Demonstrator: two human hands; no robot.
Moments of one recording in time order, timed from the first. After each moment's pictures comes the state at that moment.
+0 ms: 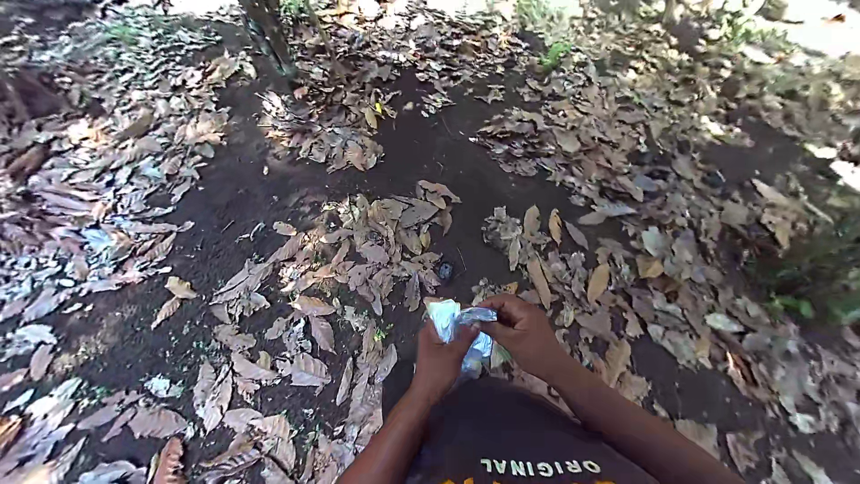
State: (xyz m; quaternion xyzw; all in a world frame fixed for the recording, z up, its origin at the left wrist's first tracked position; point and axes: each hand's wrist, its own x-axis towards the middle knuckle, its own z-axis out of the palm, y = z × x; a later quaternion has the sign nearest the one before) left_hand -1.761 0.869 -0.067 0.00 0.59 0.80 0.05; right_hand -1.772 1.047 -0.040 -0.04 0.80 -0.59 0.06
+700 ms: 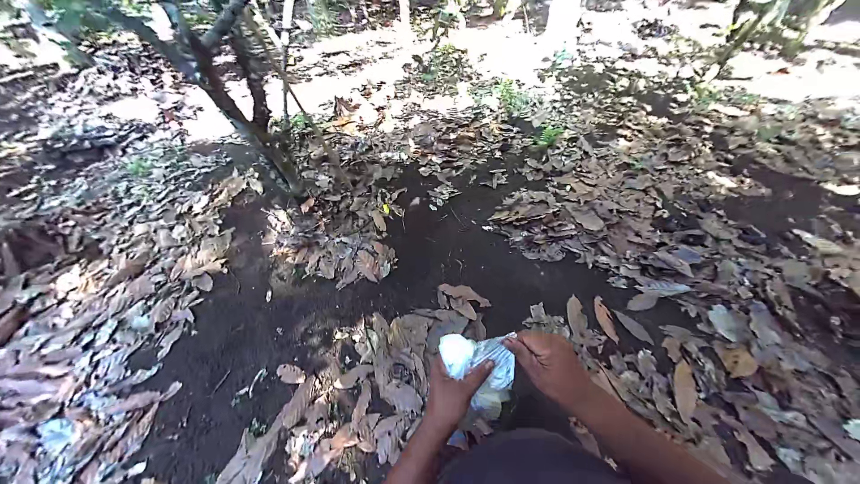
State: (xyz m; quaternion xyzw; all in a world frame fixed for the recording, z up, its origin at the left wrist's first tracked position) left_hand -2.323 0.789 -0.085 -0.01 0.64 0.76 0.11; right_hand -2.313 0.998 -0.074 -0.07 0.91 -0.37 -0.16
